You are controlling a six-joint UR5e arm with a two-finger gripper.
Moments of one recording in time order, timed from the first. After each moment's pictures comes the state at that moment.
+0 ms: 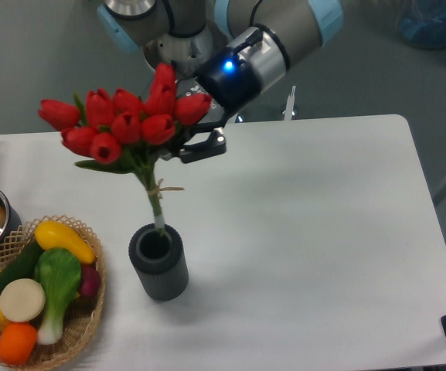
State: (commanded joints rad) arm 2.72 -1.64 -1.73 -0.83 0.23 1.01
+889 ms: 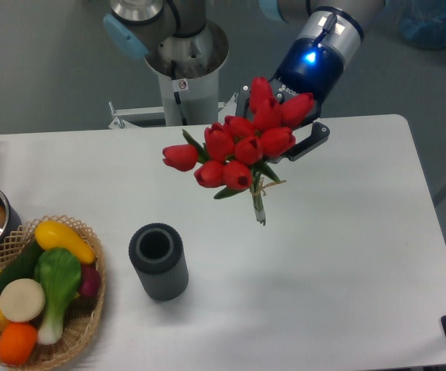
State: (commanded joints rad) arm 2.82 -1.66 -1.73 -0.83 0.36 1.02
